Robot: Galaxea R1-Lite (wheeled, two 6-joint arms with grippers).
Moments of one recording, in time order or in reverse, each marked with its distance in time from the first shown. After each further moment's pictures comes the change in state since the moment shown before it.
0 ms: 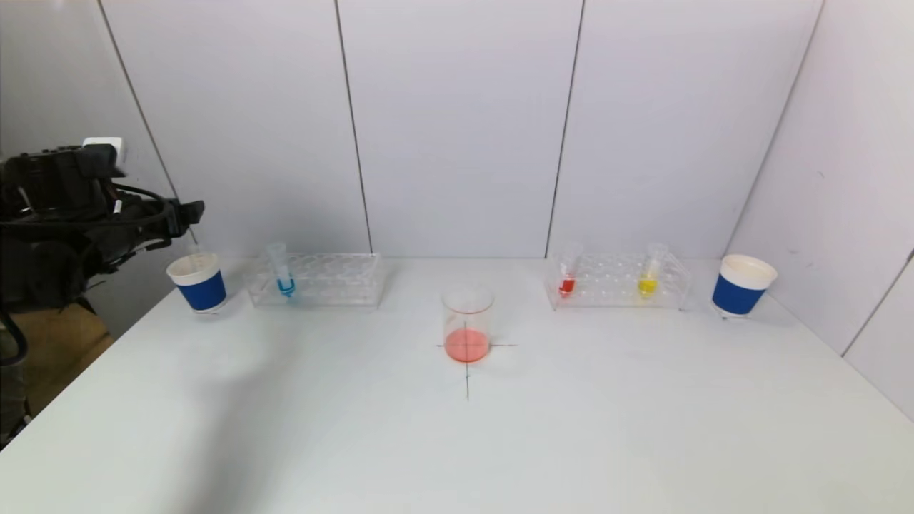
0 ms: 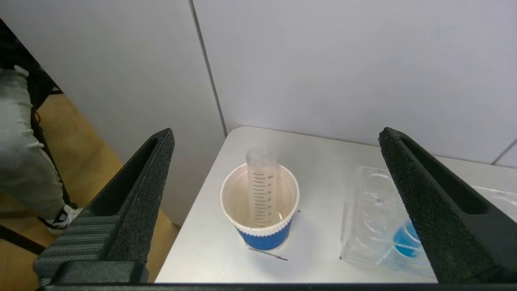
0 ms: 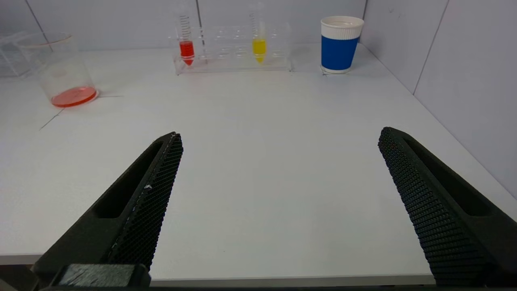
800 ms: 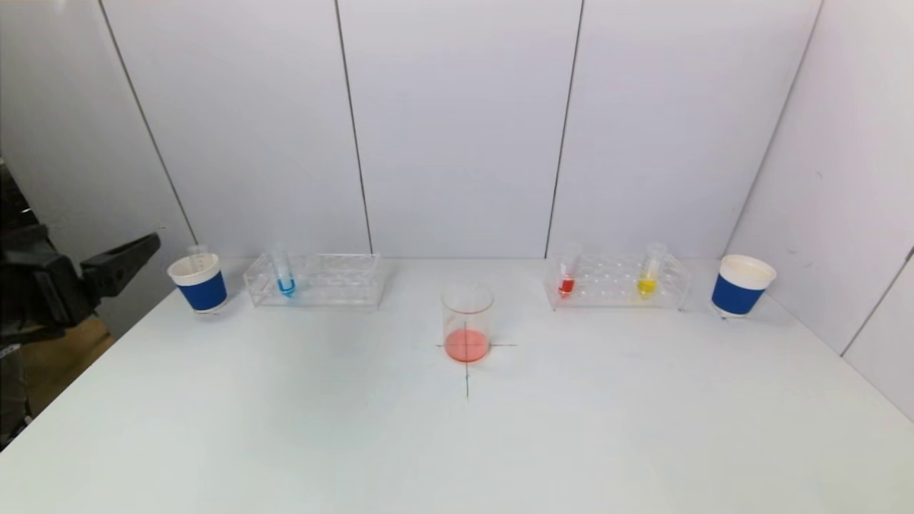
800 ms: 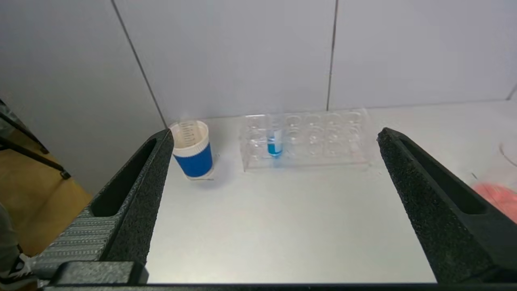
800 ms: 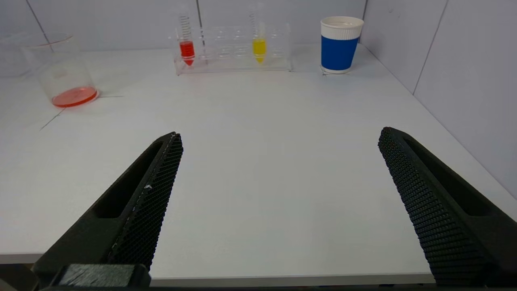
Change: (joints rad) left arm -0.180 -0.833 0.561 0.180 -0.087 0.018; right arm 0.000 0.000 0.000 0.000 0.000 0.000
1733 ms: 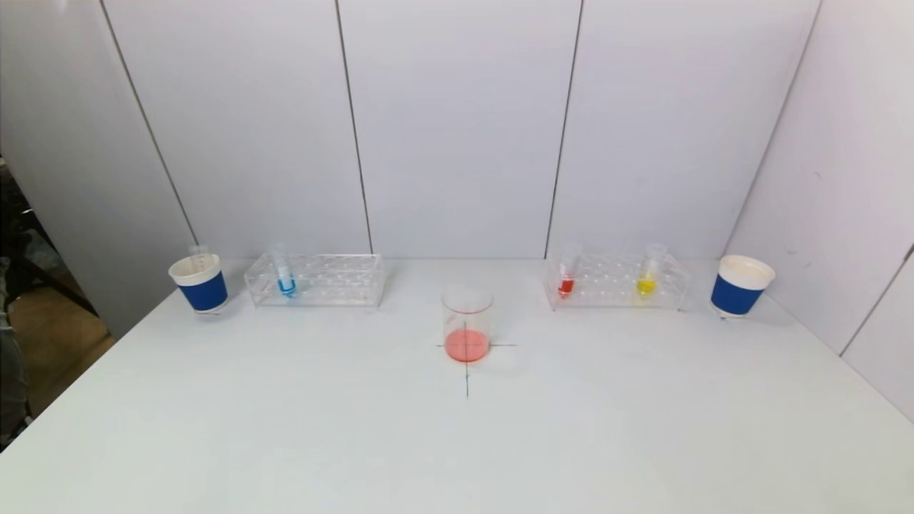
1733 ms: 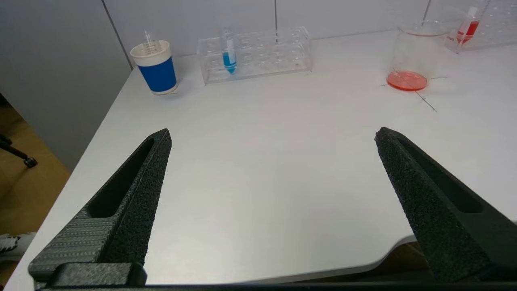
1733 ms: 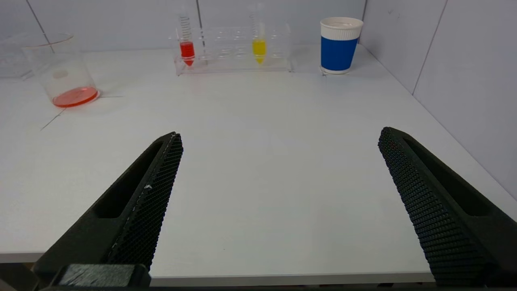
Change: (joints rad) left arm -0.034 -0.893 0.277 0.630 -0.070 -0.010; right arm 0.000 0.000 0.000 0.000 0.000 0.000
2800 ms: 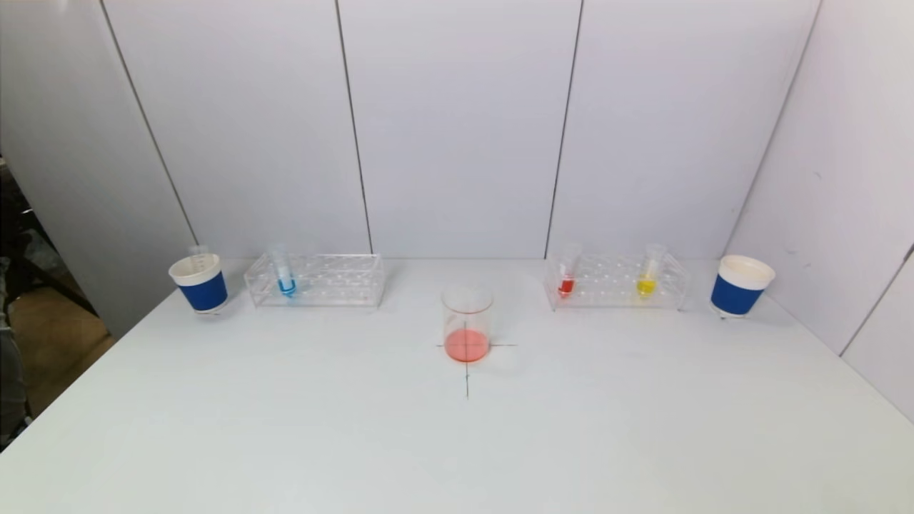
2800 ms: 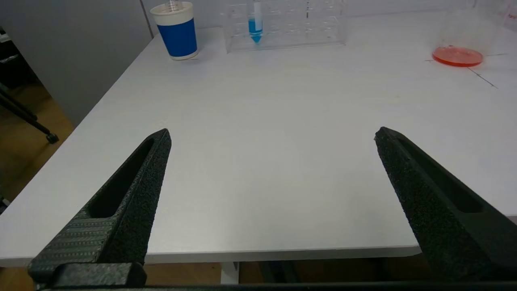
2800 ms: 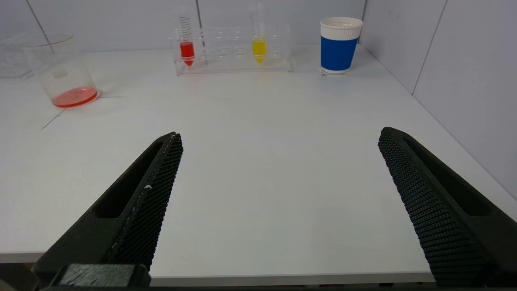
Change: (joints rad) left arm -0.014 -0.155 0.255 -0.106 0.114 -0.023; right arm 0.000 0.000 0.000 0.000 0.000 0.000
